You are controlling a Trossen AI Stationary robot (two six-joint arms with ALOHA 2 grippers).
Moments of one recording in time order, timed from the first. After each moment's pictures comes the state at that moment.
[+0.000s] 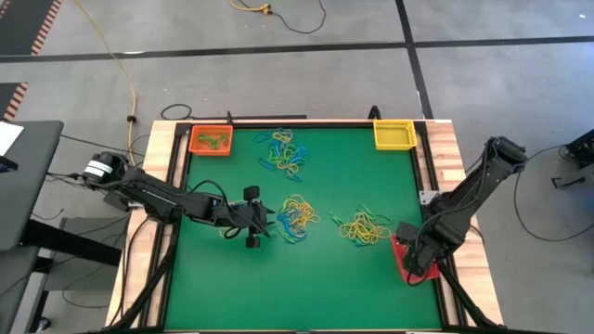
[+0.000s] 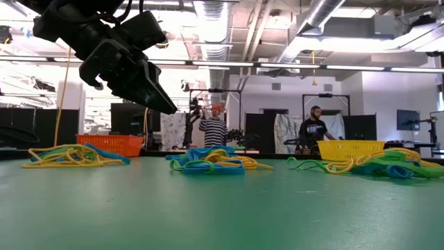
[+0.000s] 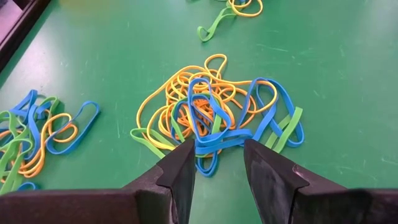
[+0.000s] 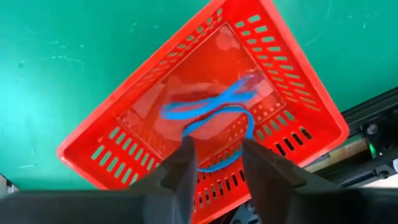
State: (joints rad) left arm -0.22 1.39 0.62 0.07 -0.35 -0.05; right arm 0.84 1.20 0.81 -1.17 -0.06 1.35
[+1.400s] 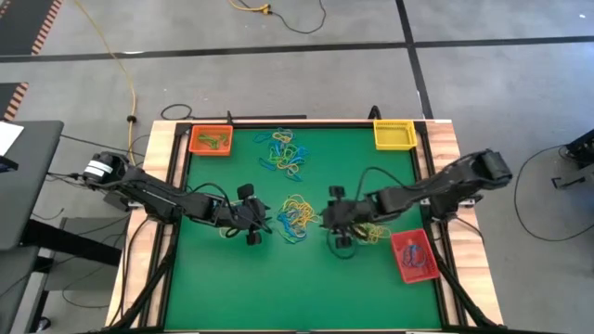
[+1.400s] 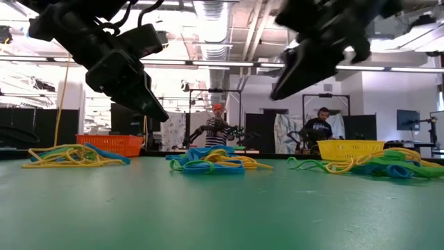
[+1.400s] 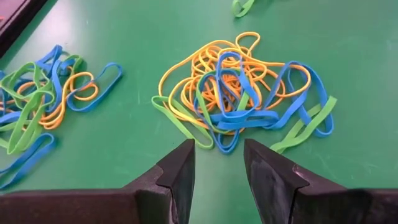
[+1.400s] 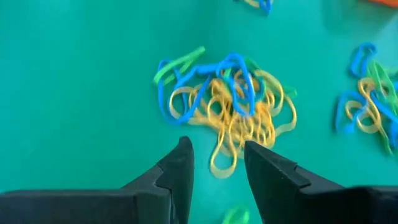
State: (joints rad) left arm -0.23 1.39 0.62 -0.02 -0.43 -0.21; right arm 0.21 1.52 0.90 -0.17 0.22 -0.06
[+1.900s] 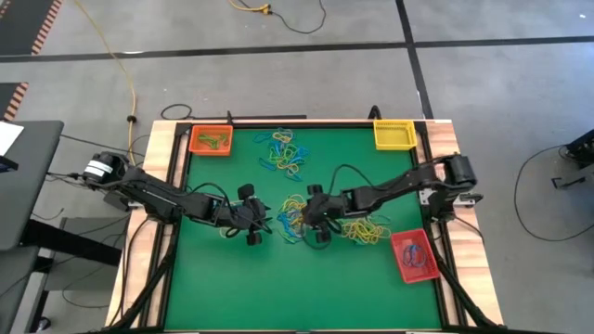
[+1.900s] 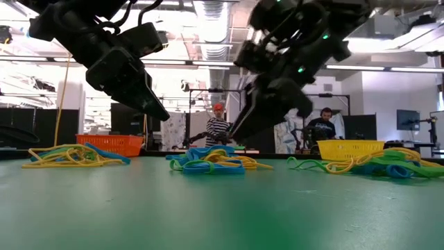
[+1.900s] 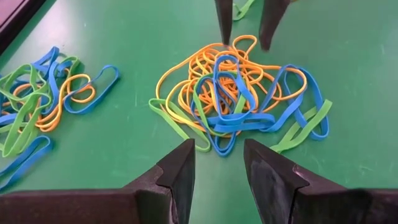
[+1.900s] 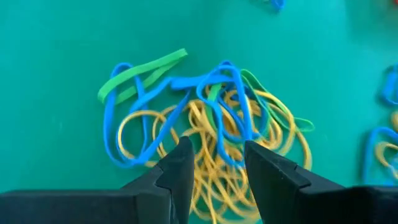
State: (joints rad) left arm -0.23 1.39 0.62 0.00 -0.42 -0.20; right arm 0.10 1.81 0.99 0.02 0.13 -0.21
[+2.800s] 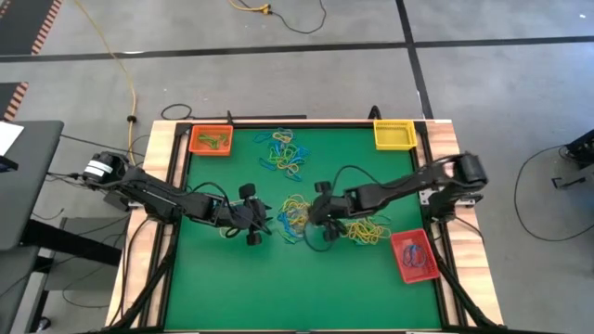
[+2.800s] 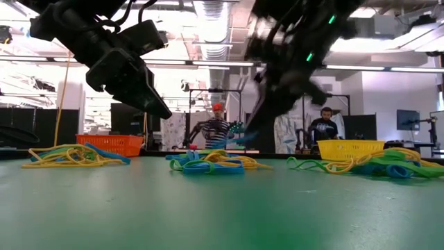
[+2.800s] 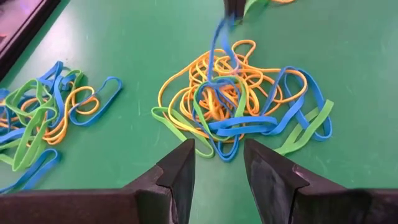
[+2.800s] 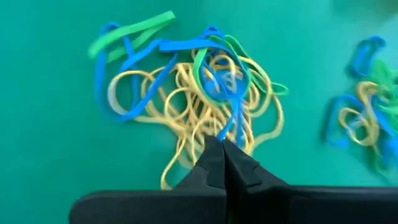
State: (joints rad) left arm -0.23 1.39 0.62 0.01 -0.43 -0.14; right arm 0.14 1.68 1.04 -0.27 0.25 -0.19
